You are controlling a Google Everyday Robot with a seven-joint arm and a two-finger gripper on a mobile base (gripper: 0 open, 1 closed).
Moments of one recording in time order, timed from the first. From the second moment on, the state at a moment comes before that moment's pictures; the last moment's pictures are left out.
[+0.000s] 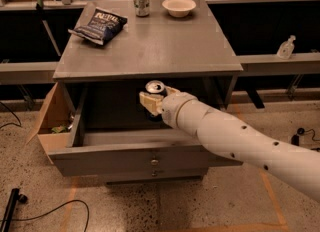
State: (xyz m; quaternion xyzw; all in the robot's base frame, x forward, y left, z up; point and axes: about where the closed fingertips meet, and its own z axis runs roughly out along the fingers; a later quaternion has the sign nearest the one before) arm 0.595 0.017 0.809 -0.20 0.76 0.25 0.56
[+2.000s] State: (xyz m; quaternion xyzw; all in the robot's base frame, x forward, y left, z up) arm 0.683 0.012 0.768 -0.32 0.69 0.35 0.54
